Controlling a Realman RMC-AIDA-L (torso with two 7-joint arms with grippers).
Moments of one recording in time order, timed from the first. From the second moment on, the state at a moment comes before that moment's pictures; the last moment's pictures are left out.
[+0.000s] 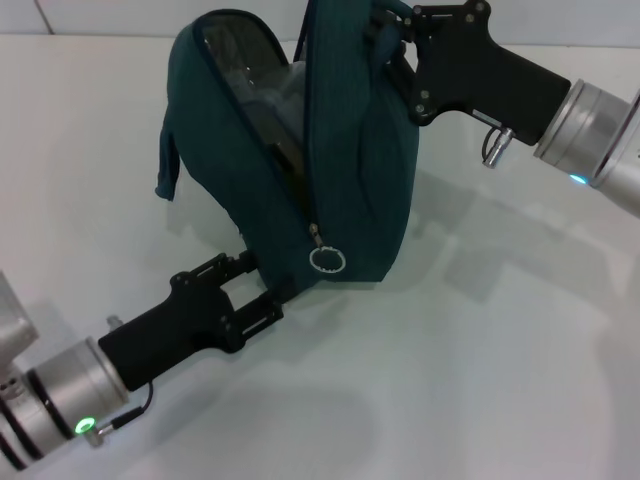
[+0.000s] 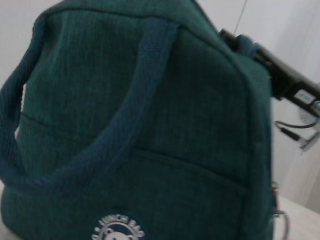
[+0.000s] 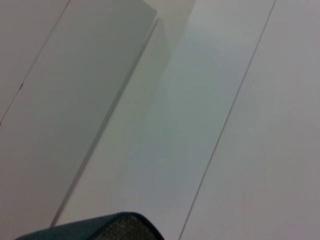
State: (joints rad) left arm -0.28 -2.09 1.33 0.13 0.96 1.43 -0.81; right arm 0.88 2.02 -2.80 -0.12 0.72 -1.36 0.16
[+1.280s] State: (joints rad) left arm -0.35 -2.09 1.34 0.19 0.91 1.45 -0.61; right arm 0.85 2.01 -2.72 -0.11 0.65 -1.37 0.22
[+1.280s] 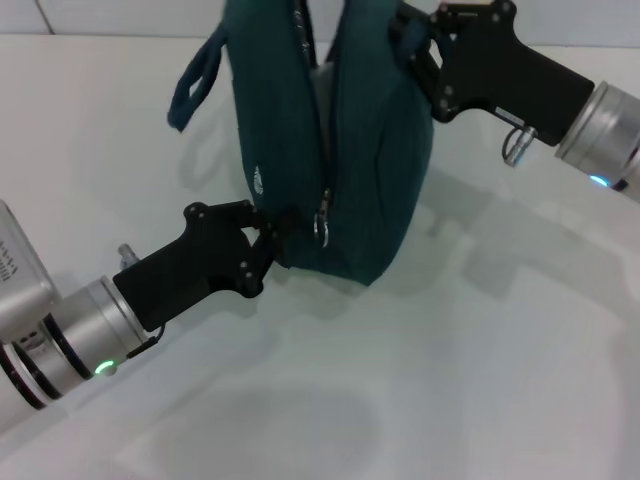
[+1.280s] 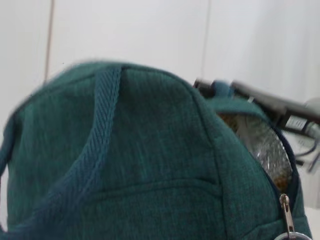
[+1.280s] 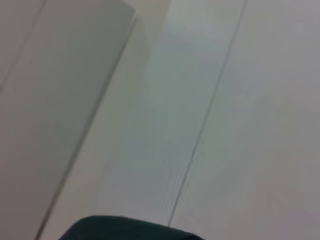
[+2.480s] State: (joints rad) left arm -0.41 -2.09 1.34 0.13 1.04 1.48 -0.52; right arm 0.82 1.95 -2.82 0.37 0.38 -1.69 0.91
